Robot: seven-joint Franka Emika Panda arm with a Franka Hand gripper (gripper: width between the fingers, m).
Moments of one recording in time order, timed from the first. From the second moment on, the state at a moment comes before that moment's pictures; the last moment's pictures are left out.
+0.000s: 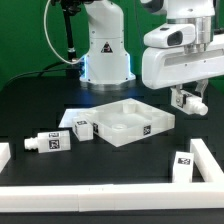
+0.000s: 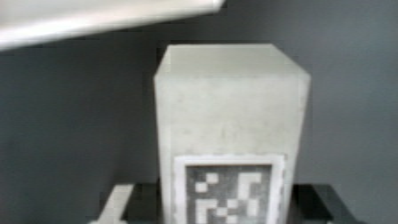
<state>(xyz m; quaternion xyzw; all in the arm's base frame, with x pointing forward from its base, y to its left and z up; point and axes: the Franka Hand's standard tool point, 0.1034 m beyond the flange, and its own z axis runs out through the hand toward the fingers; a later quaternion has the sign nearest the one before) 0.419 0.161 0.063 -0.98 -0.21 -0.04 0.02</state>
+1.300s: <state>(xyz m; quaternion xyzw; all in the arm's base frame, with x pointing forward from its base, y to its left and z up) 0.351 0.175 0.014 -0.97 -0.23 -0.04 0.04</state>
